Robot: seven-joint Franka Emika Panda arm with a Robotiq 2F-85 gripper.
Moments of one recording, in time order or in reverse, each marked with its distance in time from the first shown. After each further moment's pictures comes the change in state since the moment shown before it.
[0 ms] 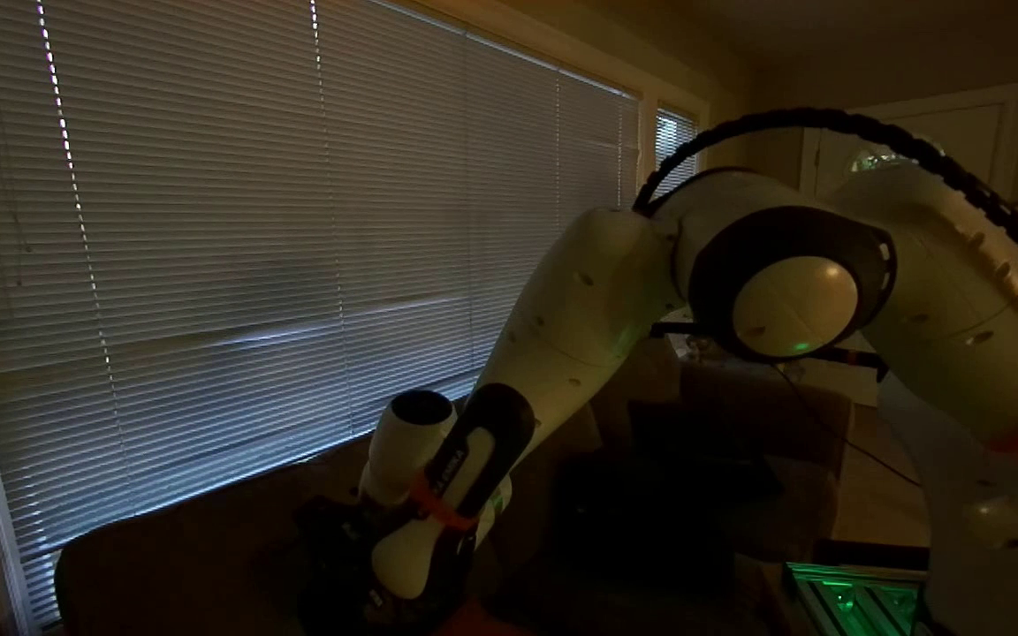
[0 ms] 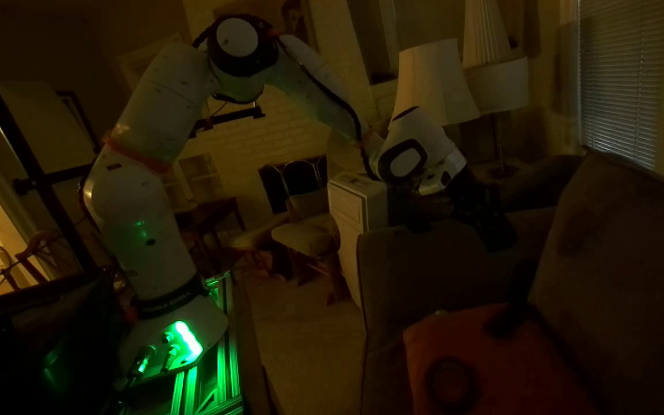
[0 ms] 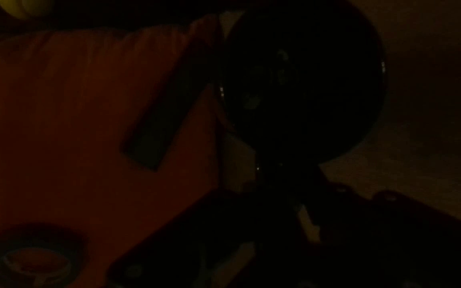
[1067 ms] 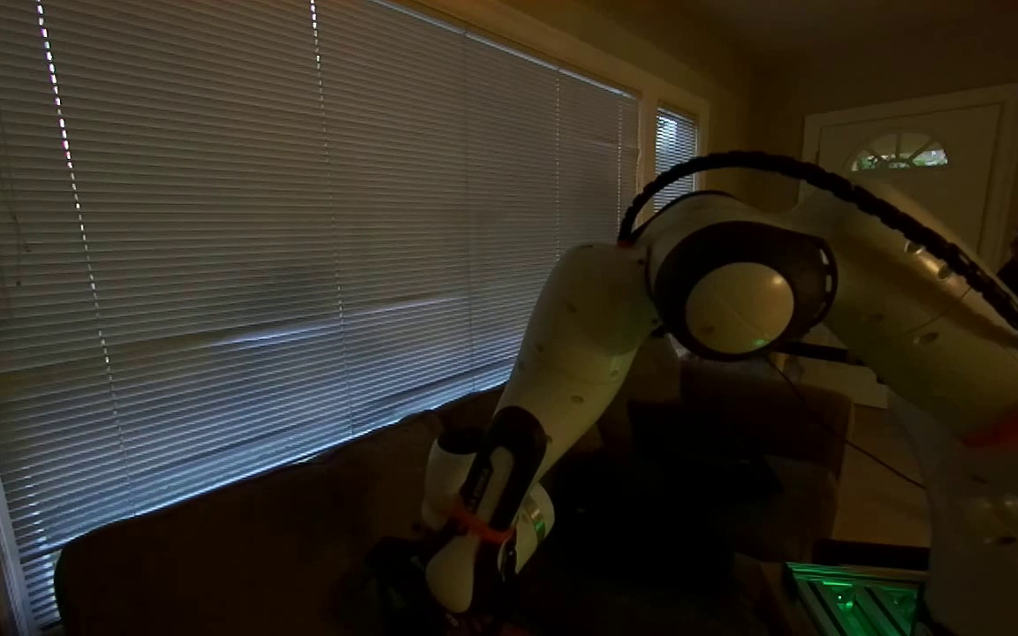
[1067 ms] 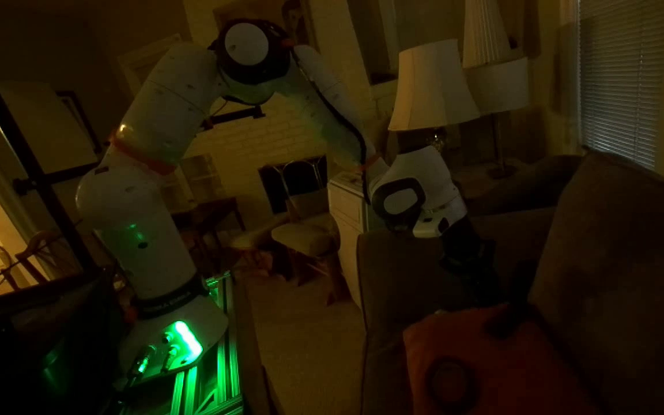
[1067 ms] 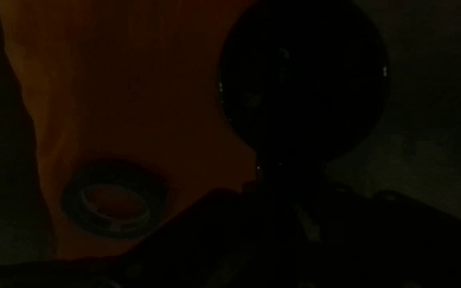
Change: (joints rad) arm -0.171 0.039 0.114 -0.106 0.019 -0.008 -0.136
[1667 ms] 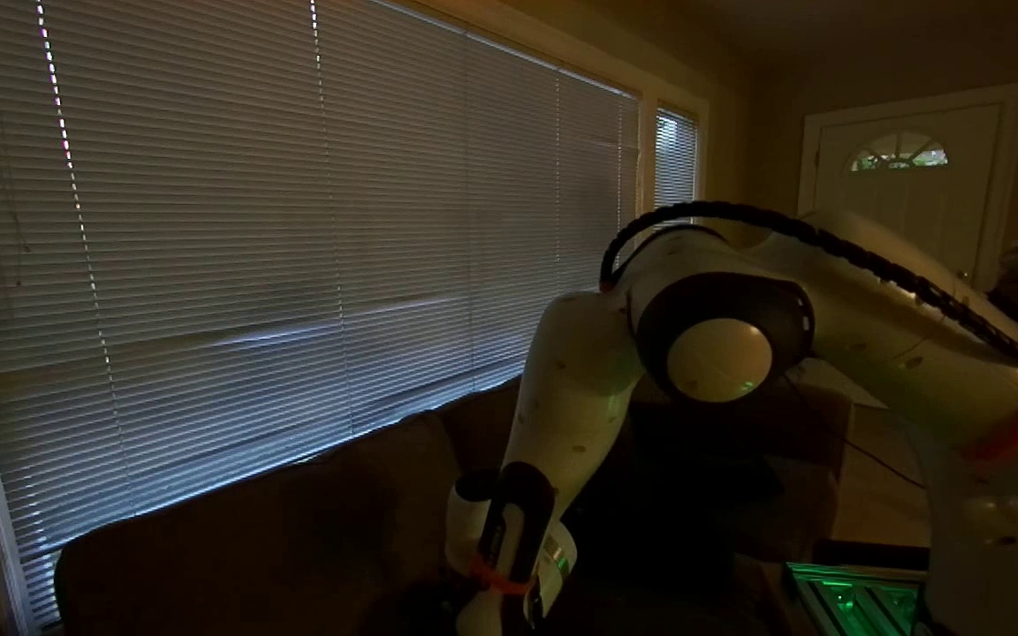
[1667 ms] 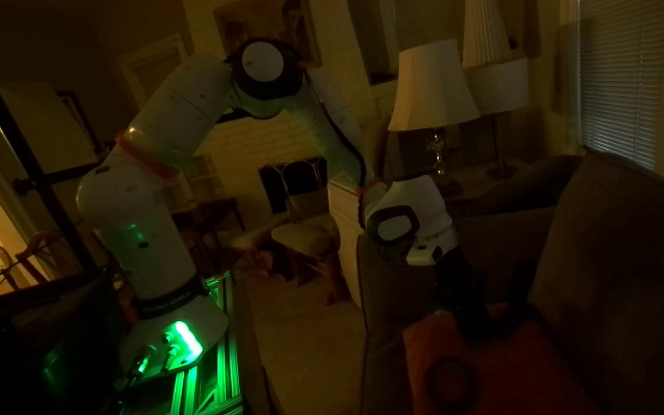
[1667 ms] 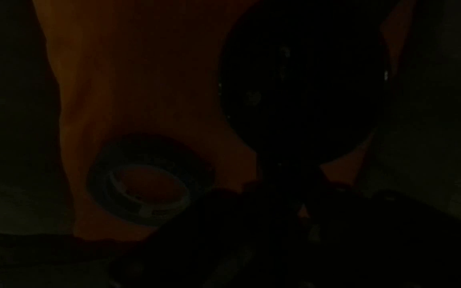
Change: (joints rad) arm 0.009 0.111 -0.006 -0.019 0.000 0.049 -0.044
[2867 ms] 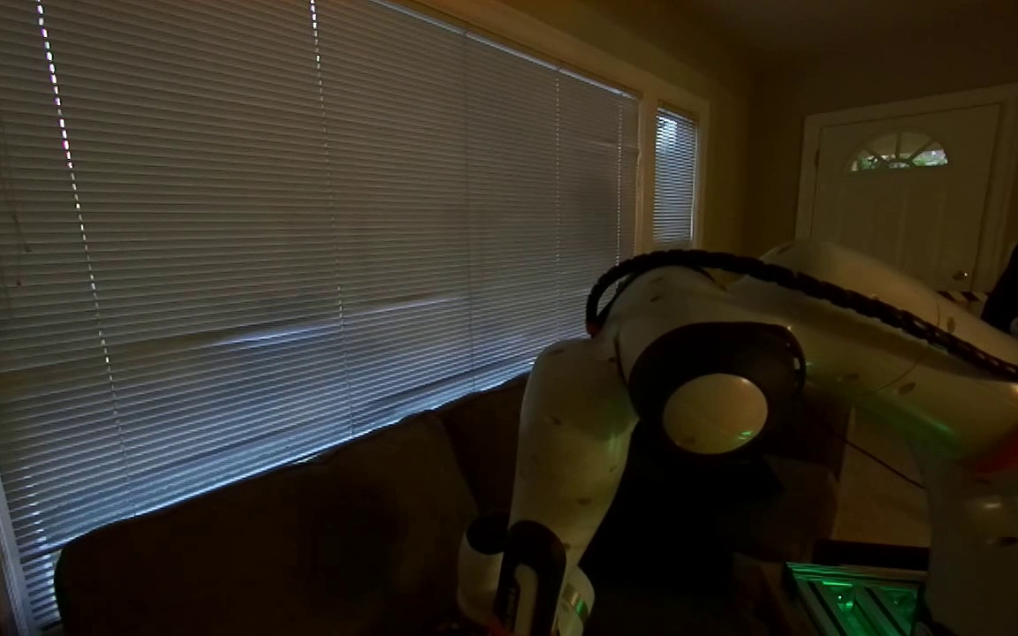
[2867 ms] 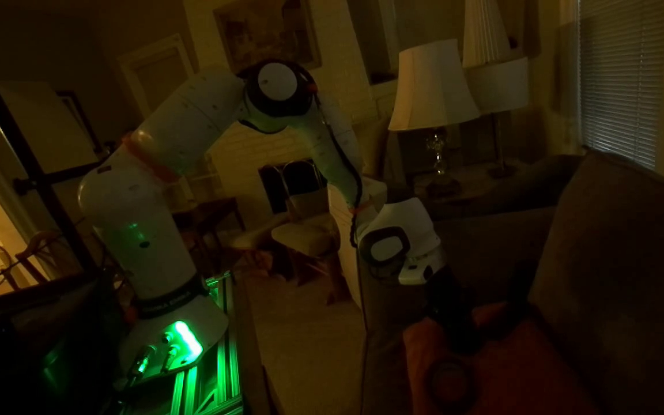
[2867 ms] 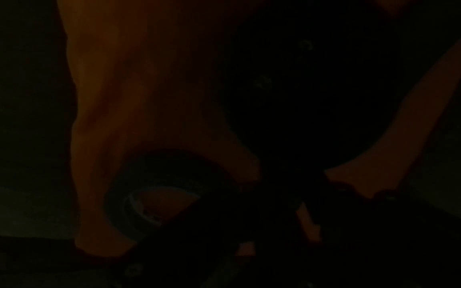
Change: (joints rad) arm 0.028 0.114 0.021 0.006 -0.009 0.095 -0.007
